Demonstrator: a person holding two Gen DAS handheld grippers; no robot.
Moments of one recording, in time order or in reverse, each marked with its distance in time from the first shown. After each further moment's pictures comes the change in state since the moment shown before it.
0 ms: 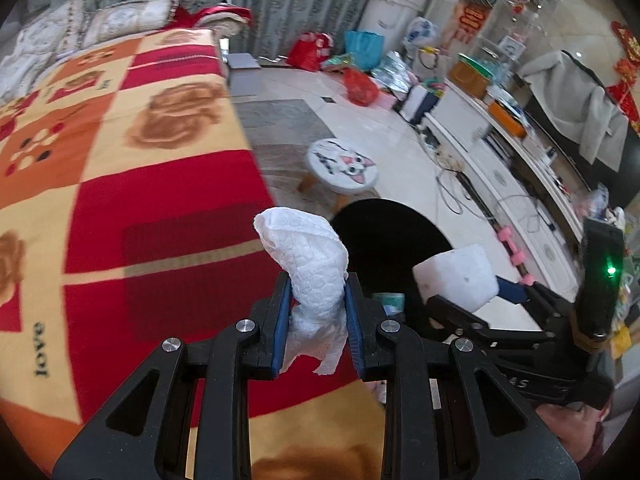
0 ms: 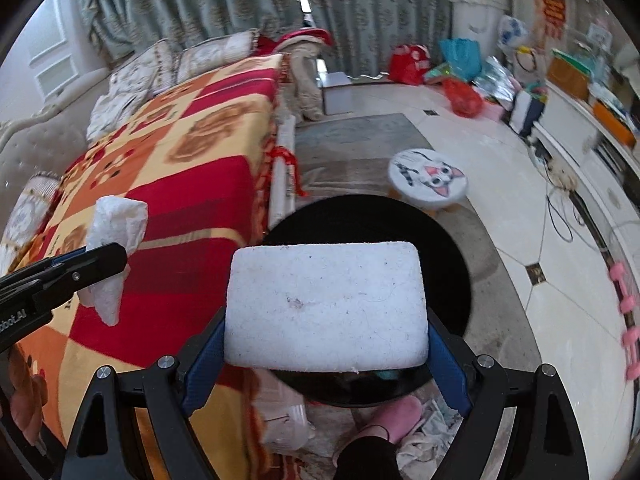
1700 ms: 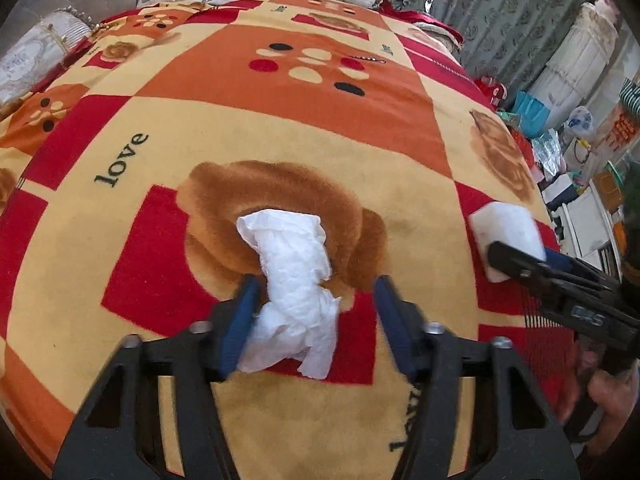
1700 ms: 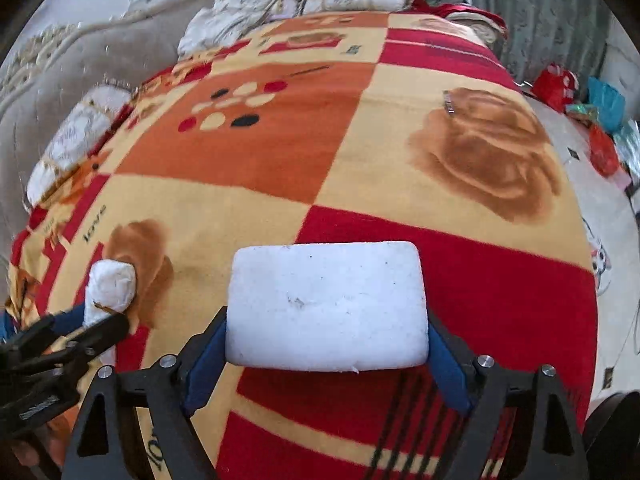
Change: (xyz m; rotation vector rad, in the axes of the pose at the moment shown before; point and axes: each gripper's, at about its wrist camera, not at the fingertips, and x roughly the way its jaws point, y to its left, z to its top) left arm -0.058 0.322 -0.046 -0.451 -0.037 0.356; right arm 0.144 0.295 0.094 -0.314 0.119 0.258
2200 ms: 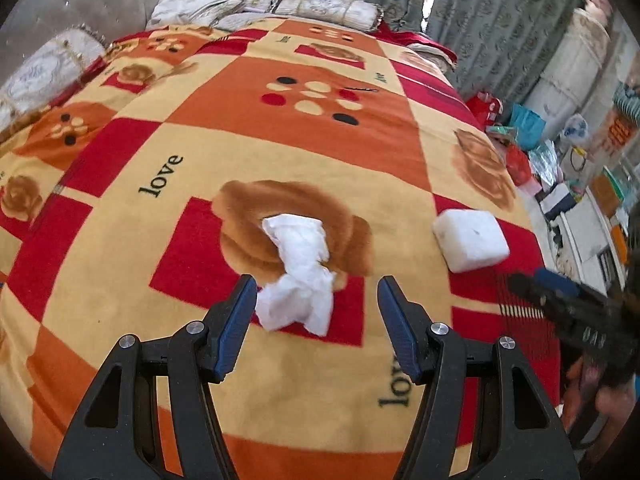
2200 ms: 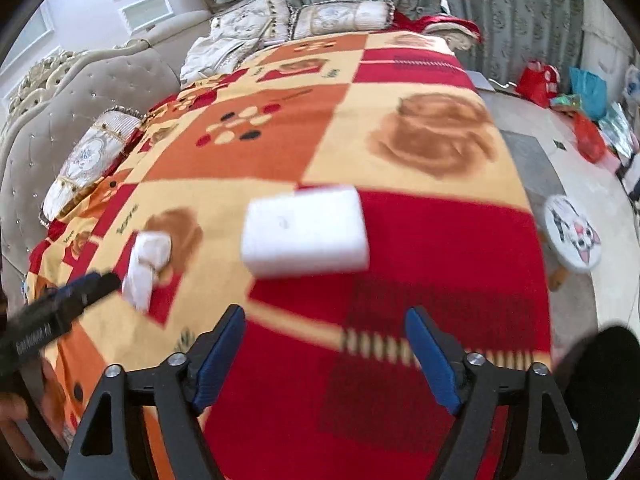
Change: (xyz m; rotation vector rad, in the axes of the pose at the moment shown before) left arm -0.046 0.005 -0.011 -0.001 -0.069 0.008; right arm -0.049 -0.004 -0.027 0.027 -0.053 0.009
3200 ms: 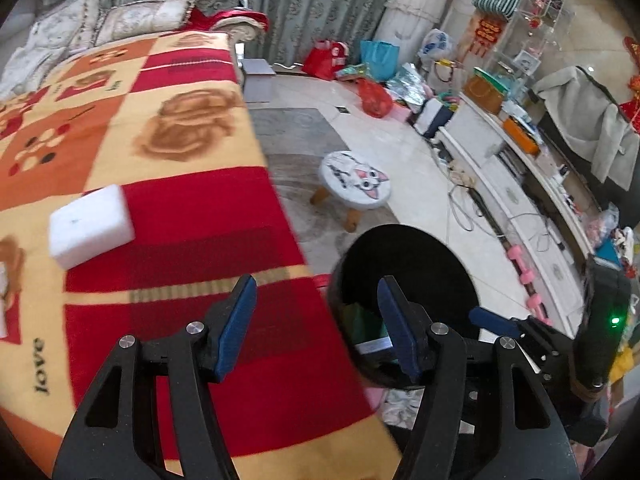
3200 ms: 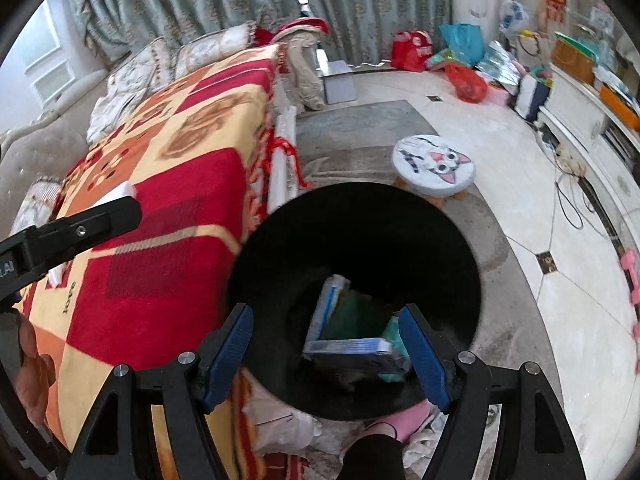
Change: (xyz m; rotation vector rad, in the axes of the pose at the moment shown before) left arm -0.005 -0.300 -0.068 0.383 0.057 -0.317; right arm -0.138 -0.196 -0.146 0.259 -0.055 -0.212
